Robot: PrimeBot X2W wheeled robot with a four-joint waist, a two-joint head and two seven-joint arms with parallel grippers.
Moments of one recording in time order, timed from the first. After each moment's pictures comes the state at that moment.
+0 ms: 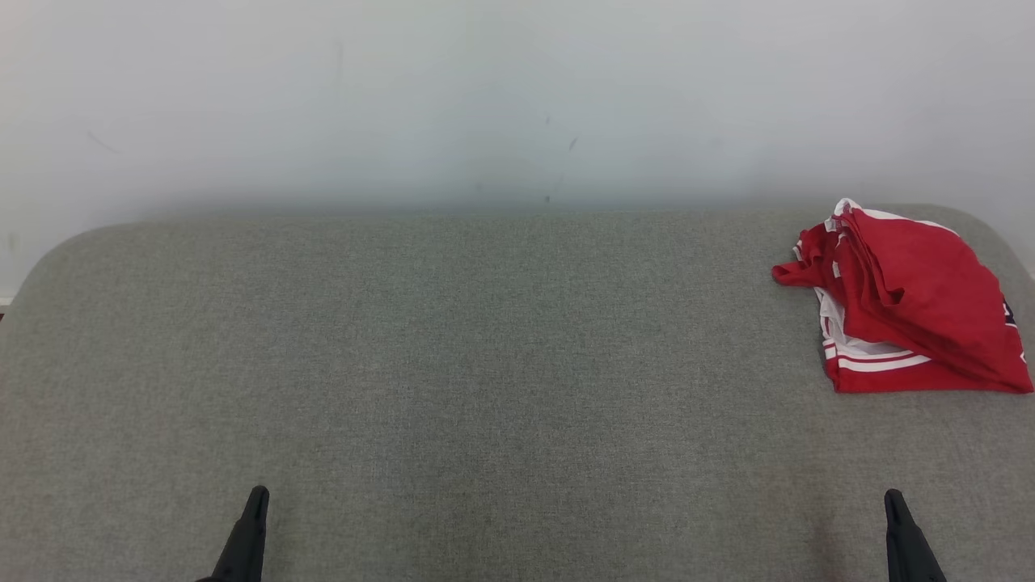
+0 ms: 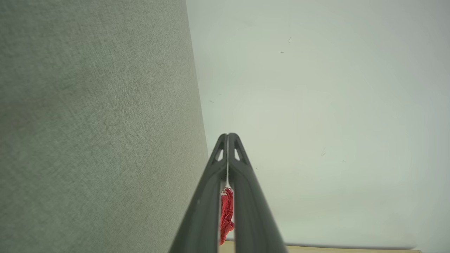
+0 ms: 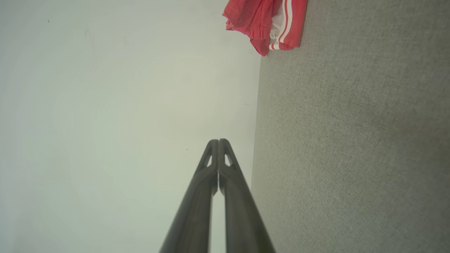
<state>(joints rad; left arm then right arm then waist) 0.05 0.06 0.07 0.09 -1.64 -0.13 0.18 0.23 -0.05 -0.10 -0.09 1.65 0.13 0.02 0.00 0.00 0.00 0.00</state>
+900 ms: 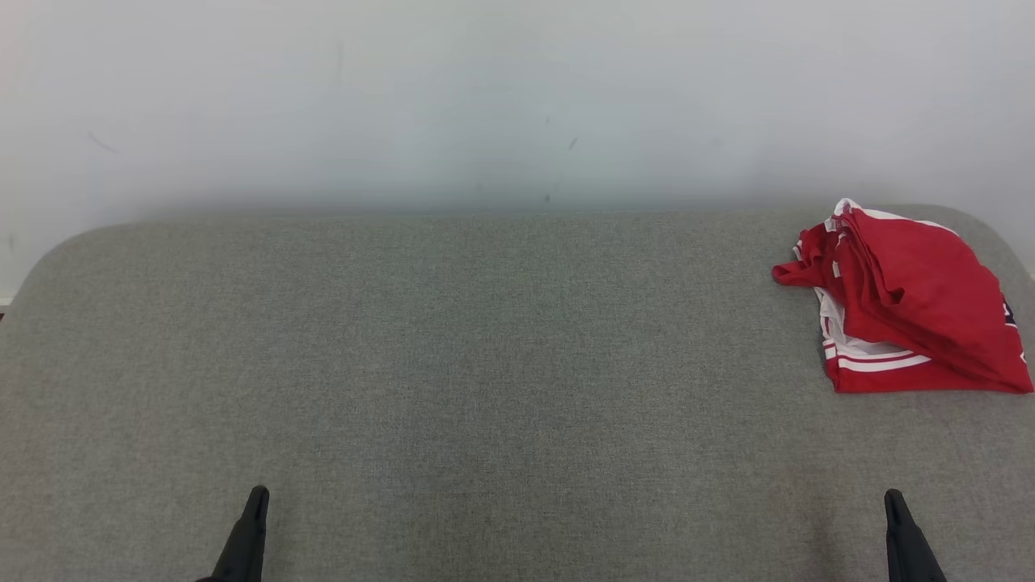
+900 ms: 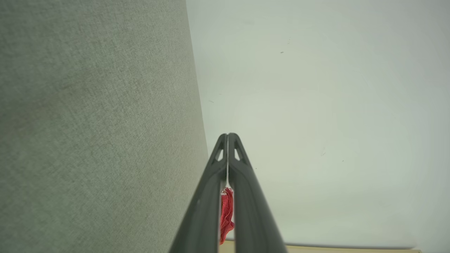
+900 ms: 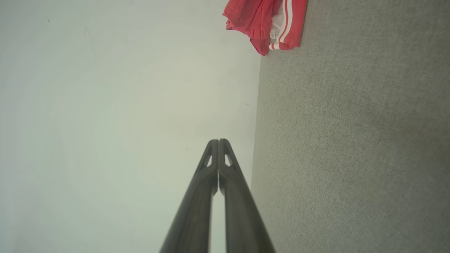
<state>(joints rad) 0.05 0.06 0.07 0.09 -1.64 -0.13 0.18 0.23 -0.05 -0.10 -0.09 1.65 0.13 0.03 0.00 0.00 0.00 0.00</state>
